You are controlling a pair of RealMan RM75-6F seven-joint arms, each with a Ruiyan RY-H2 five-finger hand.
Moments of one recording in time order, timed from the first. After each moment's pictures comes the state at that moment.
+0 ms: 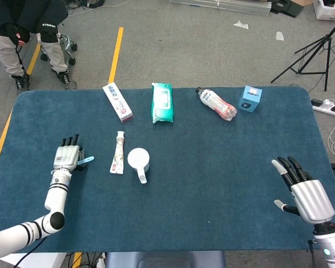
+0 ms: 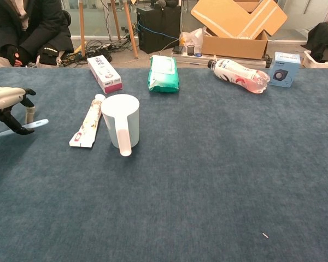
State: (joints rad) left arm -0.72 -1.56 -0.18 -1.20 0.66 0.93 0.55; right arm 0.11 -1.06 0.01 -1.66 -1.67 1.50 -0.11
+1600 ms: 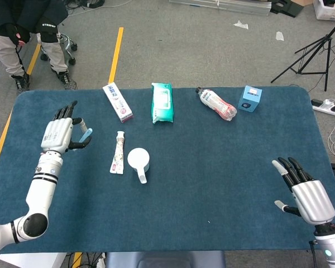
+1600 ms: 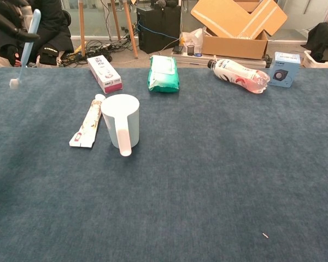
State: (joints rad) left arm -0.74 -1.16 -0.42 -1.84 0.60 1.10 0.47; right arm 0.11 -1.05 0.01 -1.66 -1.68 1.51 -0.09
